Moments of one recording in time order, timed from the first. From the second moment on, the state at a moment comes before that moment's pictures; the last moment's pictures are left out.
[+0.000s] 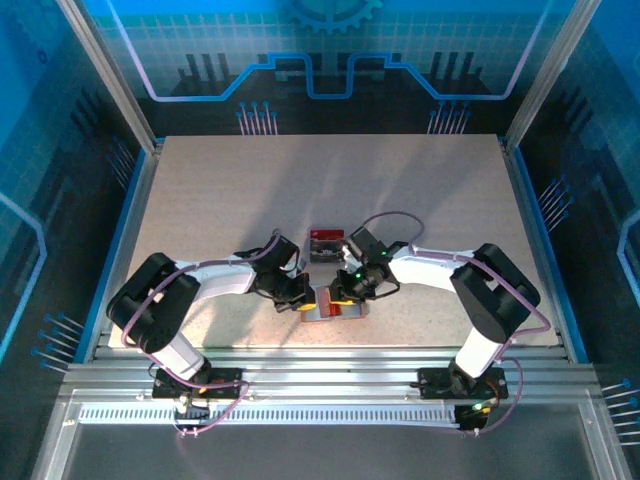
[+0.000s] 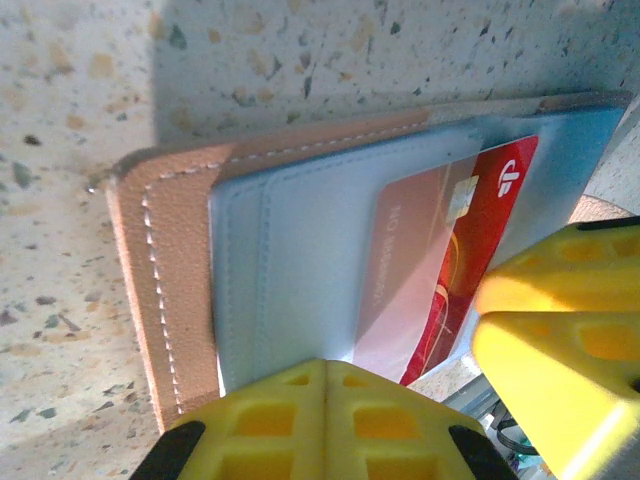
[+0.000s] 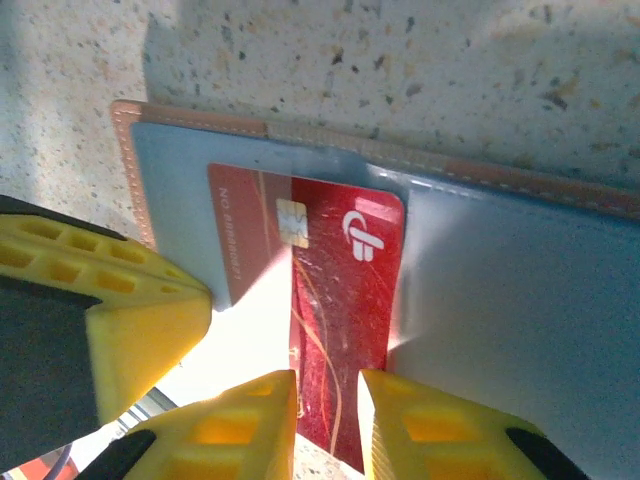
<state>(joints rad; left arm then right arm) -0.58 1.61 0.71 -0.27 0.57 -0.92 0.70 1.68 0.88 -0.39 -0.49 0.71</state>
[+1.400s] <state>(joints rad) -0.59 1.61 0.77 -0.33 0.56 -0.90 0.72 1.72 0.88 -0.32 -0.53 0.75</state>
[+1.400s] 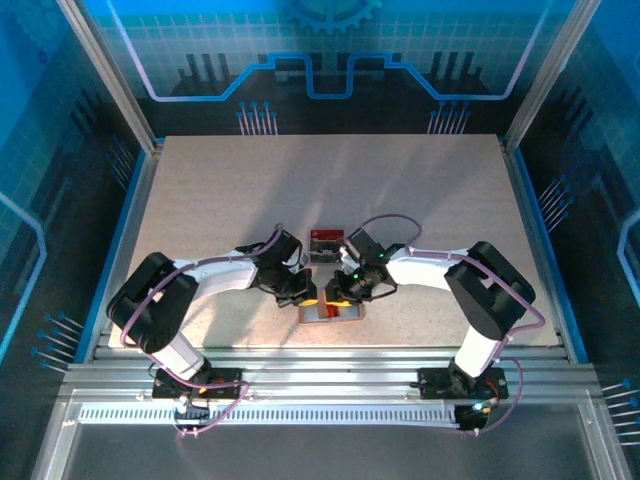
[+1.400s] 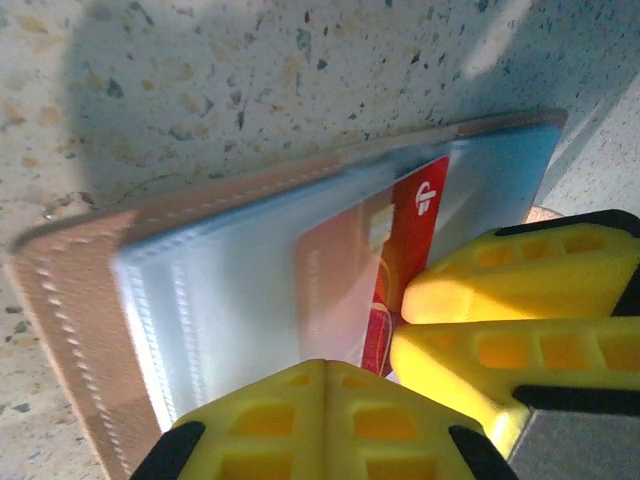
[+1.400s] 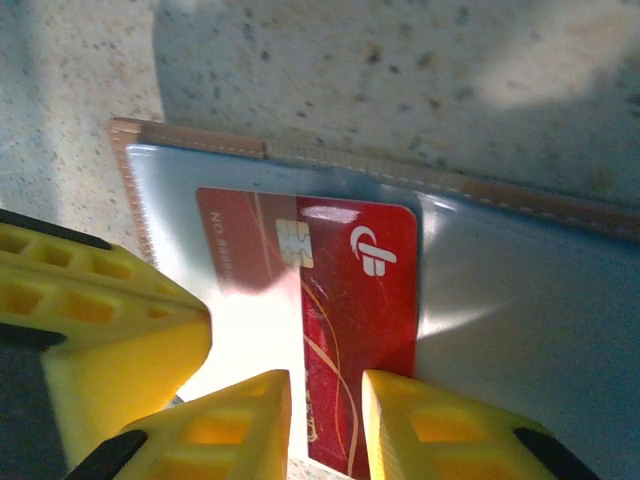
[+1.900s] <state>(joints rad) -0.59 1.61 0.77 -0.35 0.54 -0.89 0.72 1.70 0.89 -0.30 -0.53 0.76</state>
